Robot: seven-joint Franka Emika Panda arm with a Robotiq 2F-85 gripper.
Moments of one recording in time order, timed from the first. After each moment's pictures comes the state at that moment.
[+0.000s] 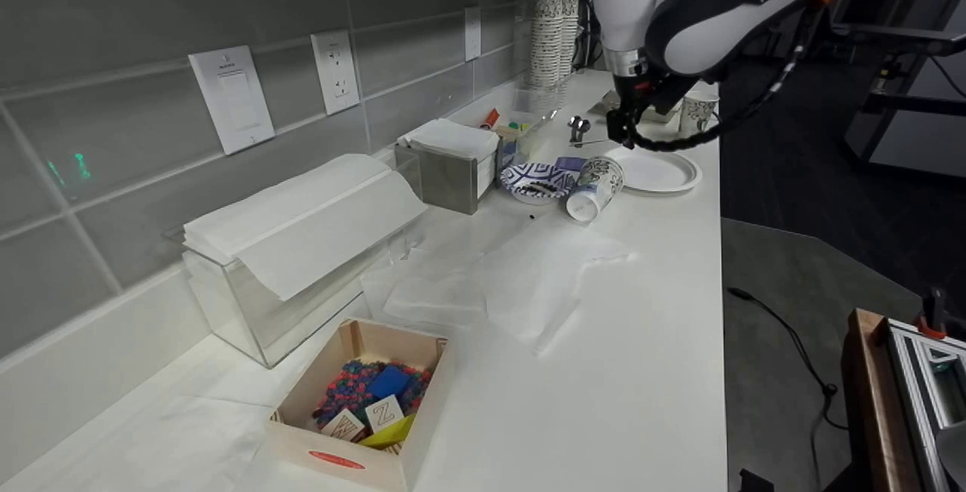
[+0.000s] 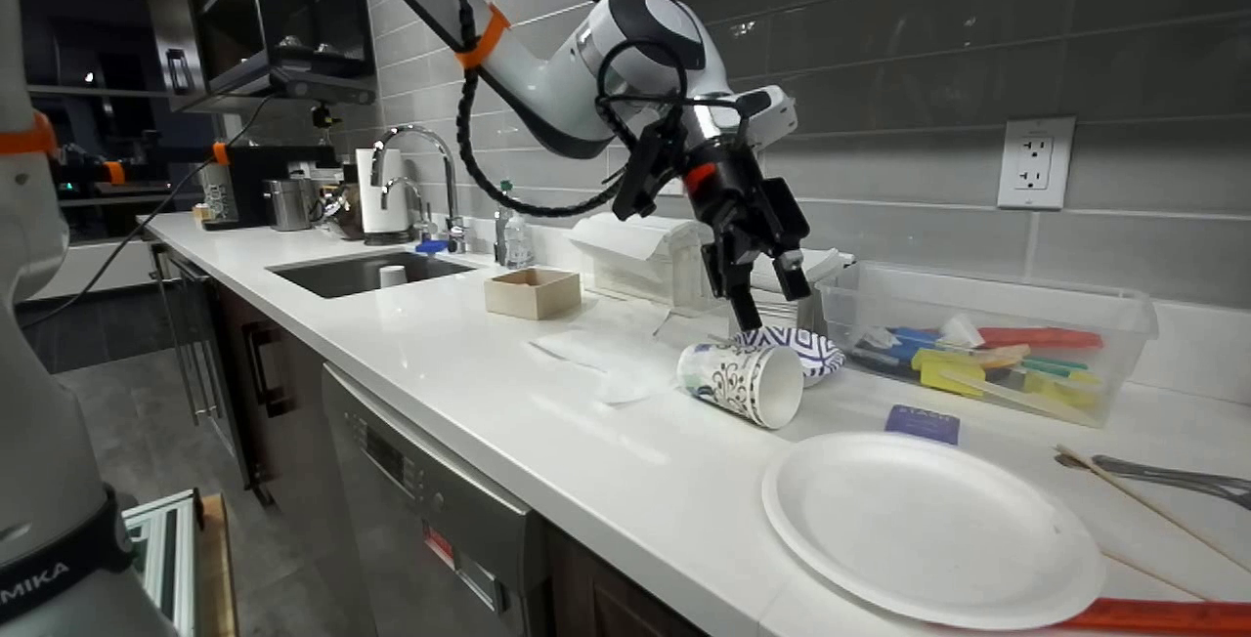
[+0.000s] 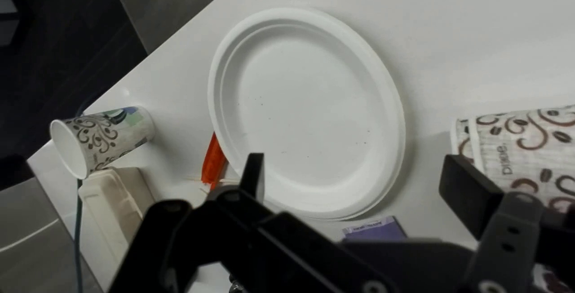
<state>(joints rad) -0.12 0.14 -0.11 -2.05 -0.71 2.10 0.52</state>
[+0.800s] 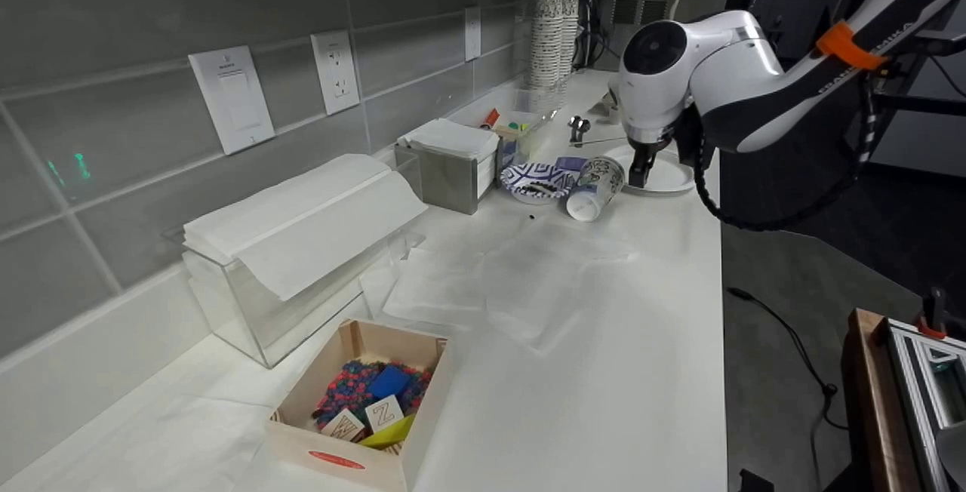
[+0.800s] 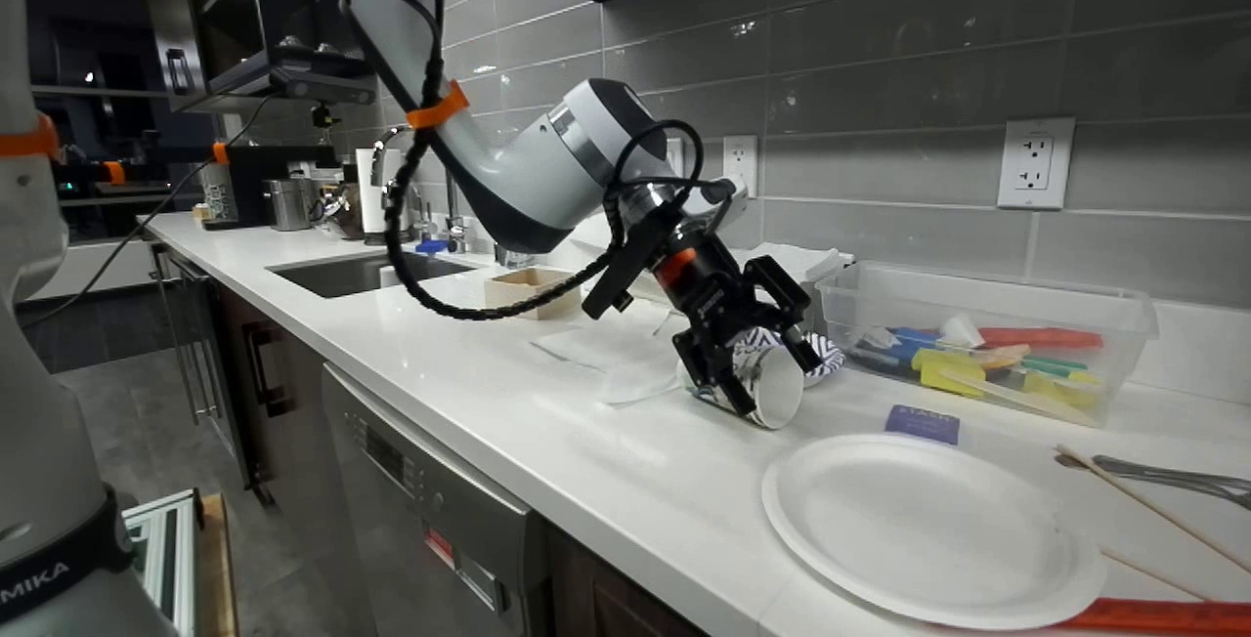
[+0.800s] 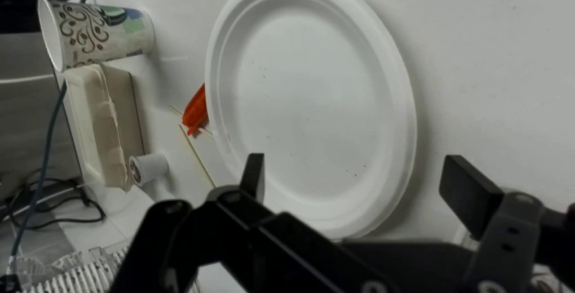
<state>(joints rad) -0.12 0.16 -0.15 -2.27 -1.19 2.36 0.59</state>
